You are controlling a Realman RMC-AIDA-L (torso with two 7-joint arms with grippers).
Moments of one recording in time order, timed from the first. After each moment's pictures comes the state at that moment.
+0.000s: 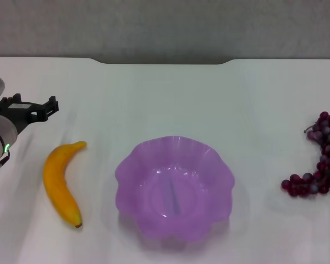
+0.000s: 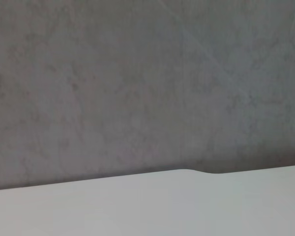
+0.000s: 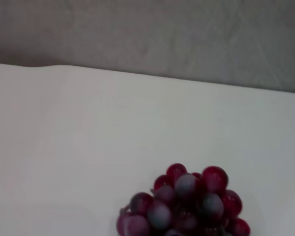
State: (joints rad) left arm -0.44 -2.03 -1.55 -0.77 0.05 -0.08 2.75; right arm 0.50 2.01 -1.18 -0.40 1.95 0.26 -2.01
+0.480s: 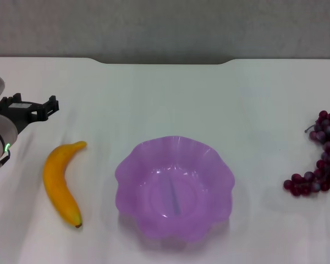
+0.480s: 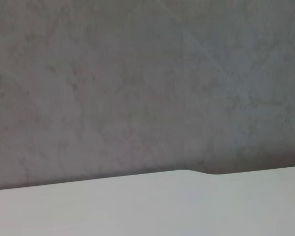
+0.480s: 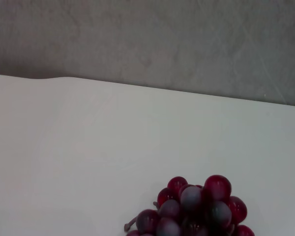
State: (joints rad) left arm -0.44 -2.03 -1.55 -0.77 0.05 -0.08 2.76; right arm 0.50 2.01 -1.16 -0.42 1.95 0.27 -2.03
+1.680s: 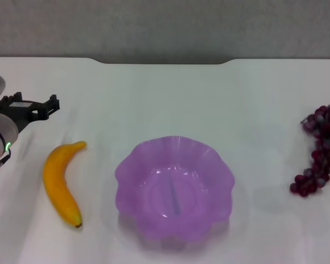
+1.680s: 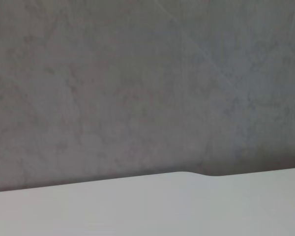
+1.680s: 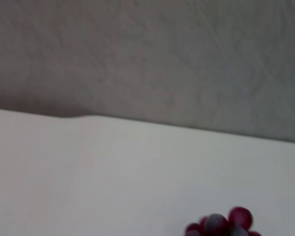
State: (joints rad) left arm -0.44 -2.03 -1.55 -0.77 0.05 -0.08 2.76; right arm 0.50 2.01 -1.08 -0.44 1.95 0.41 -2.09
